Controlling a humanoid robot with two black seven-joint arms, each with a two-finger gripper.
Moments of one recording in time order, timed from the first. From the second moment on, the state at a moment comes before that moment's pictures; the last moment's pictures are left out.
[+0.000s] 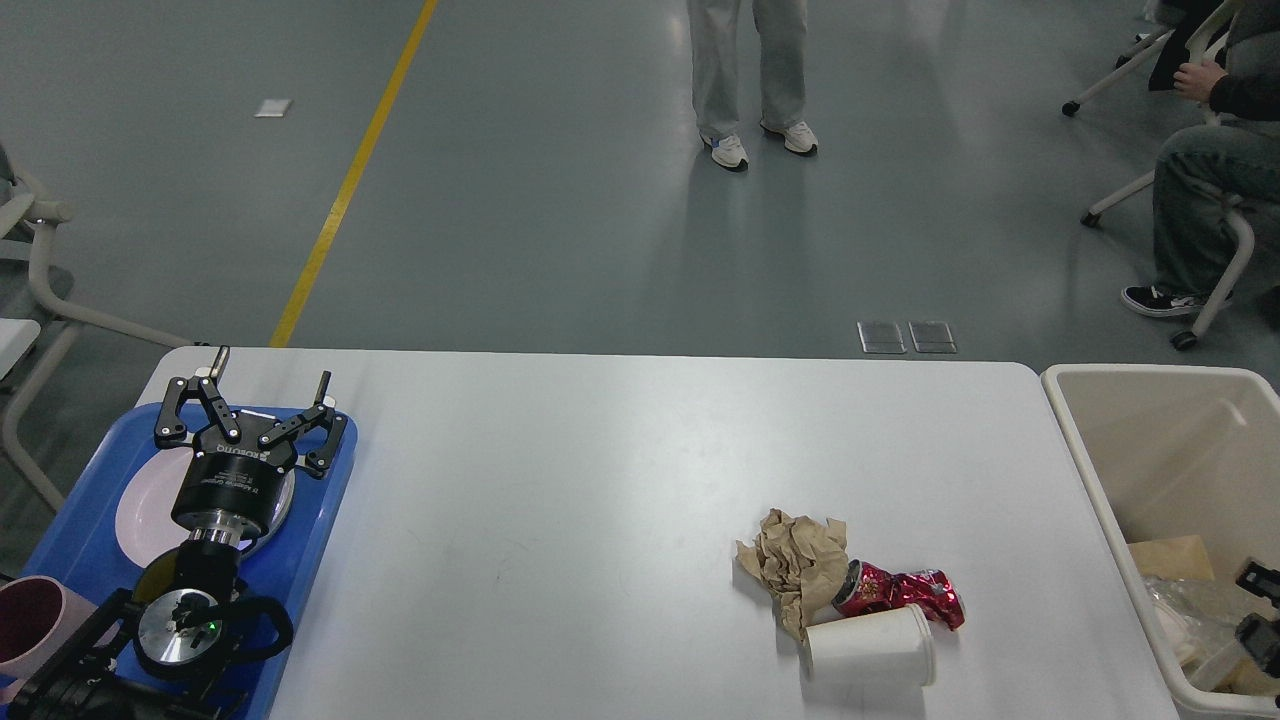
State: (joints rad) left arm -0.26 0.19 -1.31 -0.79 -0.05 -0.60 -0.20; right arm 0.62 -0.47 -0.86 0.19 -0.06 -0.06 -0.23
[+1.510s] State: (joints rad) left arm -0.26 0.19 -1.31 -0.79 -0.05 -0.60 -0.20; right arm 2.34 -0.23 -1.31 1.73 -0.07 0.48 -0.23
